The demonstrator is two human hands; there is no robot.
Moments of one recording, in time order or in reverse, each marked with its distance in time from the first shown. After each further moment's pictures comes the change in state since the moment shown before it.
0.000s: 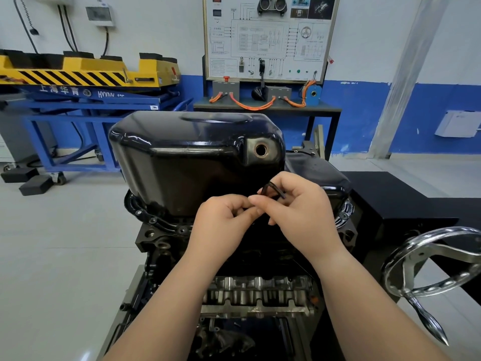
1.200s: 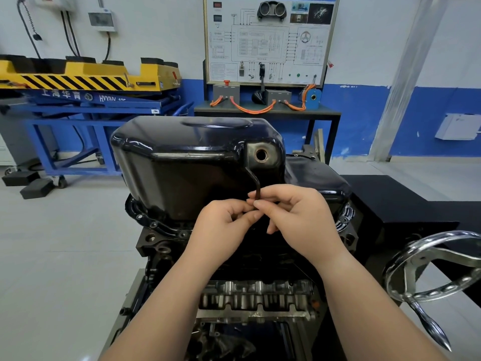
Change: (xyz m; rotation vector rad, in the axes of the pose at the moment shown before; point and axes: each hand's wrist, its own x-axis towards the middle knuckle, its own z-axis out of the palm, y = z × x) left_hand 0.002 0.003 -0.005 -0.020 -0.082 -0.038; right_hand 0.002 0.003 -0.001 0.002 -0.073 -0.011
